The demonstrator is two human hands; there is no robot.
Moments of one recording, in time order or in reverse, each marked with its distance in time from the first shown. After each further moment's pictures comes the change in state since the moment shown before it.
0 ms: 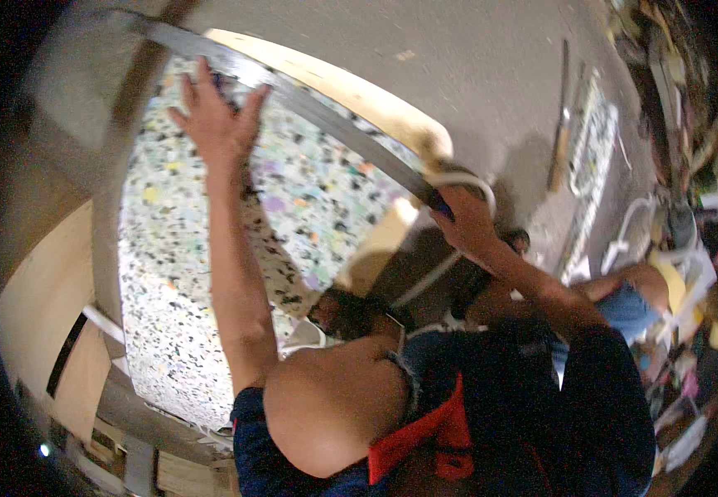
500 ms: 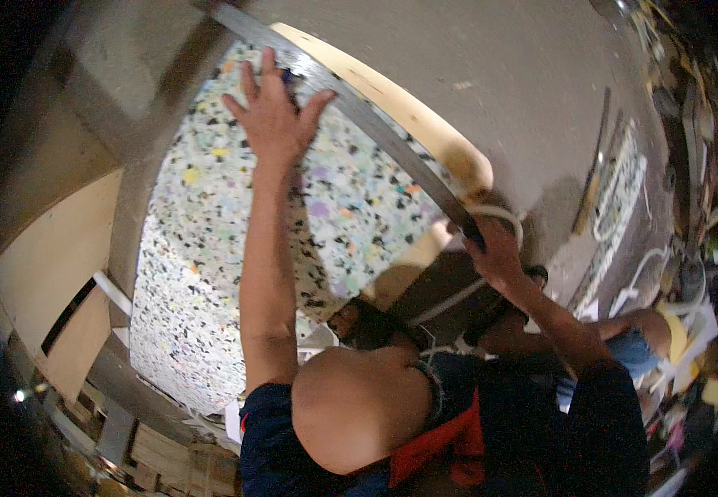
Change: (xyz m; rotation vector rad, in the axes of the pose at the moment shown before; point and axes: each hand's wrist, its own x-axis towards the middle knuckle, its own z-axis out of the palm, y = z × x) left_hand -0.001 0.000 0.000 0.026 -0.045 -0.001; right_hand 0.002 -0.006 -0.002 -0.002 0.033 -0.068
